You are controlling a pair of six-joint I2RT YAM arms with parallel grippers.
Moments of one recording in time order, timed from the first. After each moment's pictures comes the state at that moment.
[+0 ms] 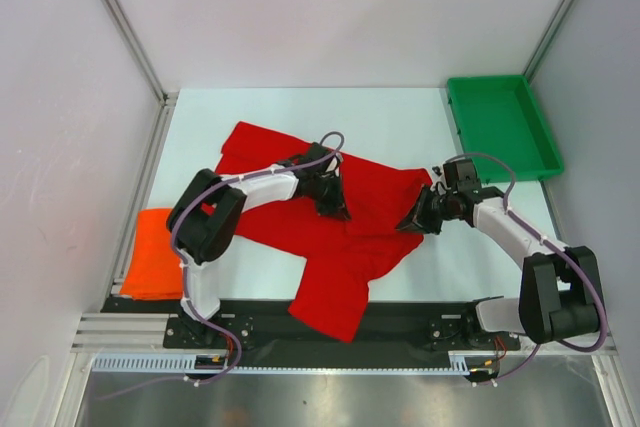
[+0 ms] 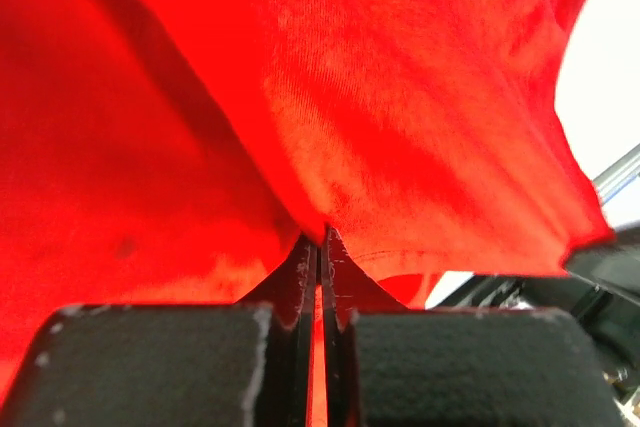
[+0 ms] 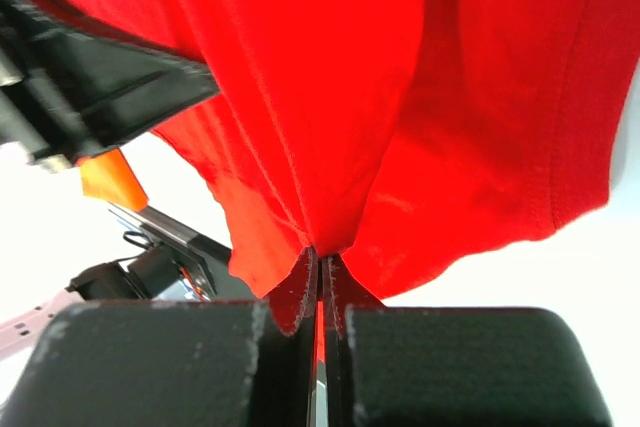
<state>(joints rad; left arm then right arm) -0.65 1.96 1.25 -0.32 0.40 -0.72 0.19 1.32 0.75 -0.49 -0.56 0.65</state>
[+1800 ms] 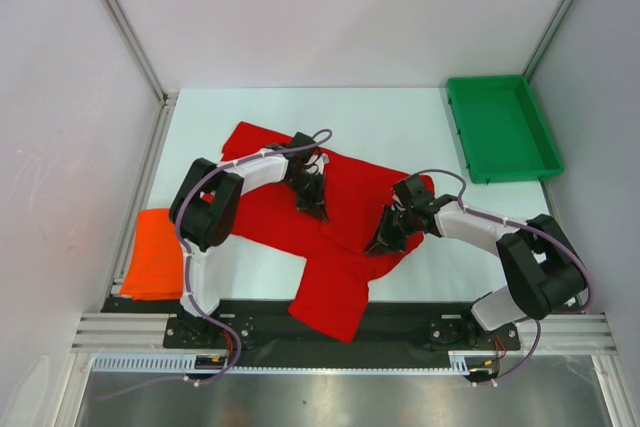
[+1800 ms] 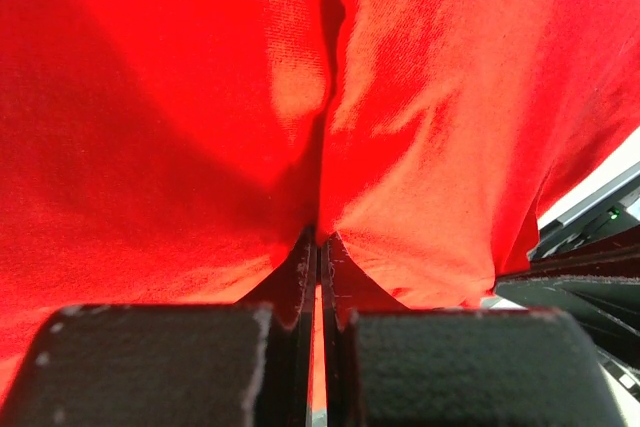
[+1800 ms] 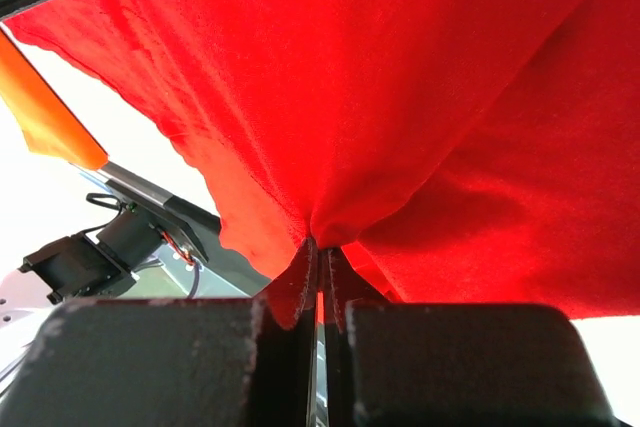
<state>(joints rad) -0.51 2.04 1.37 -0.63 0.48 -0.46 0.53 1.48 0.73 -0.35 -0.48 0.91</state>
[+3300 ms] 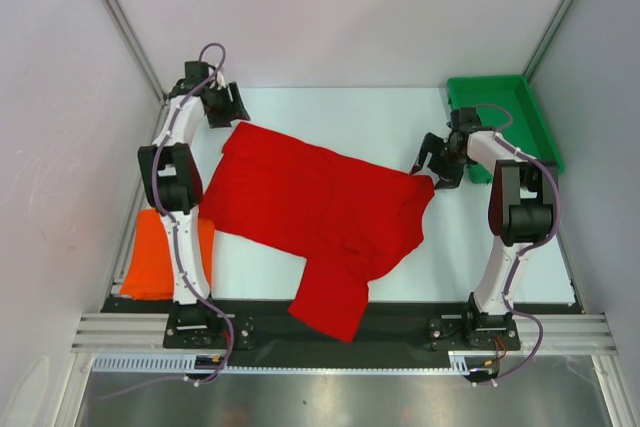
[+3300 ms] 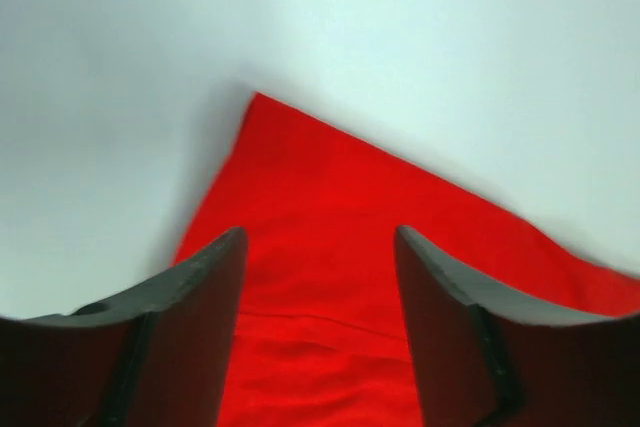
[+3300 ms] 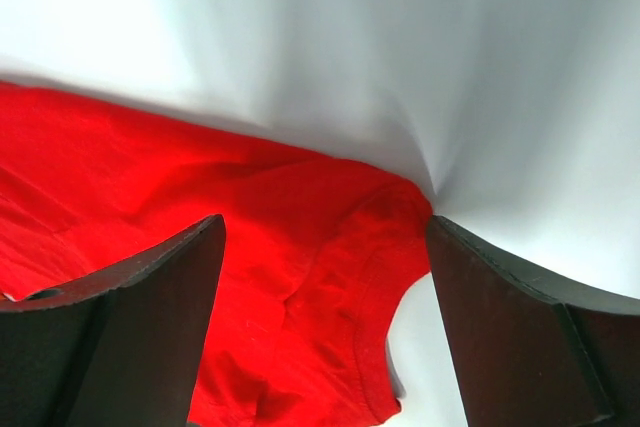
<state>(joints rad) 0.06 2.37 2.15 -0.68 0.31 -0.23 0.02 1.96 1.38 -0.61 -0.26 0.45</state>
